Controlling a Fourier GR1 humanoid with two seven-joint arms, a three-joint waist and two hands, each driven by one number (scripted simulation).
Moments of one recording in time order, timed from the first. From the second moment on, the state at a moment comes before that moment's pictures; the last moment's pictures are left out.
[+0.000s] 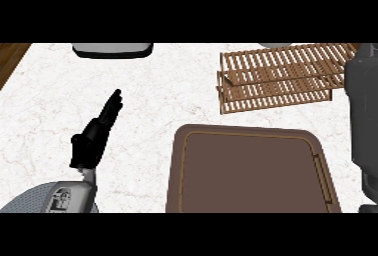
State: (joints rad) left arm -0.16 0.07 -0.01 -1.45 -0.16 -0.03 0.02; right arm -0.93 -0.30 -0.23 -1.29 1.07 -0.30 0.55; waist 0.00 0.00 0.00
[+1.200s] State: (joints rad) left arm -0.16 0.06 -0.01 -1.47 -0.17 -0.03 0.03; right arm -1.01 -0.36 -0.42 -1.51 0.72 -0.30 0.67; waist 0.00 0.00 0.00
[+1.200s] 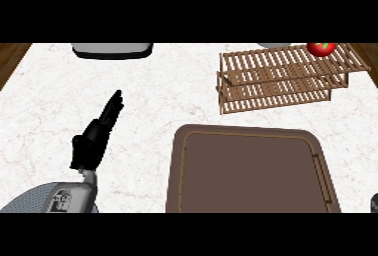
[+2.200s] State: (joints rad) left arm -0.14 0.07 0.02 -1.46 -0.16 -0.02 0.03; right arm -0.63 -0.83 -1.02 -1.66 0.20 0.30 0.86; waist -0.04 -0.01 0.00
